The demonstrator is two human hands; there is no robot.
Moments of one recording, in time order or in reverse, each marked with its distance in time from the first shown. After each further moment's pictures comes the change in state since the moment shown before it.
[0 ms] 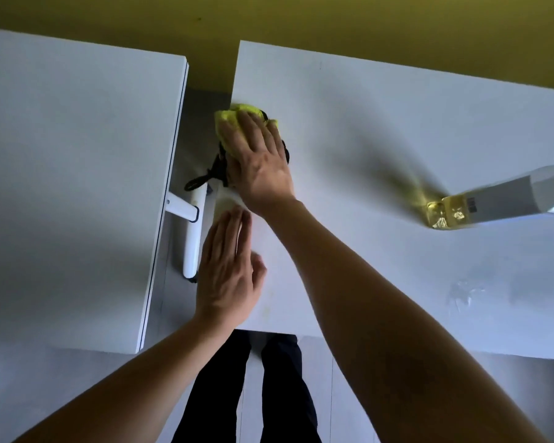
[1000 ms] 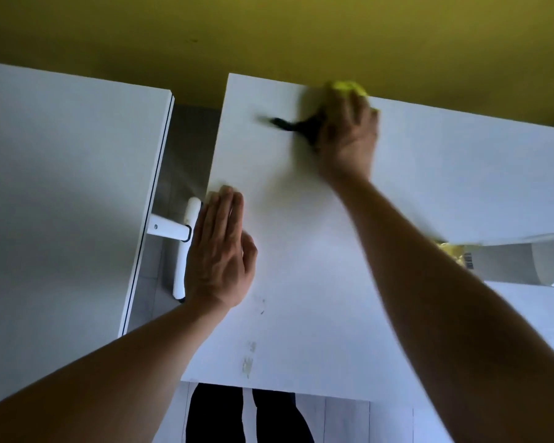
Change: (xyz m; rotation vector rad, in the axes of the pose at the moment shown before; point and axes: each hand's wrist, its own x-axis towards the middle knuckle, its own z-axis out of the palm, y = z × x) left_hand 0.100 -0.002 0.019 0.017 0.047 -0.018; right_hand 0.064 0.169 -0.045 -0.002 0.349 0.365
